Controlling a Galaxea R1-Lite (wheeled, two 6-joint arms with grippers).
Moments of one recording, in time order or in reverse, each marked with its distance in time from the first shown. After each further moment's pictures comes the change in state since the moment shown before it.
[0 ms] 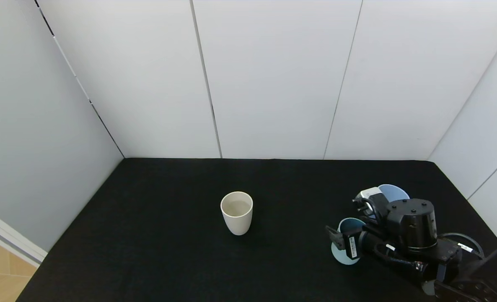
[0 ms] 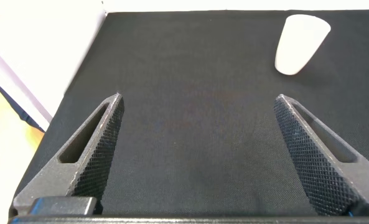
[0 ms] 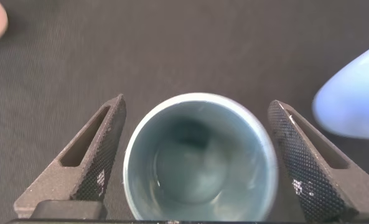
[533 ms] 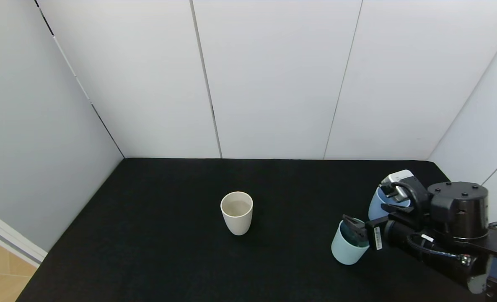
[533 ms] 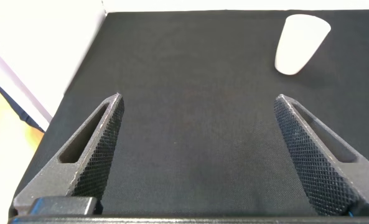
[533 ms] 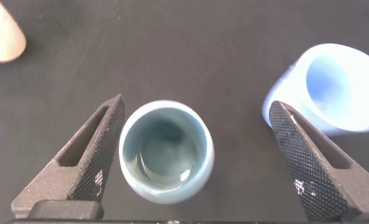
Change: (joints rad) left arm 0.000 0.000 0.000 0.000 0.000 0.000; right arm -0.024 -0.269 -0.005 0.243 -0.003 -0.037
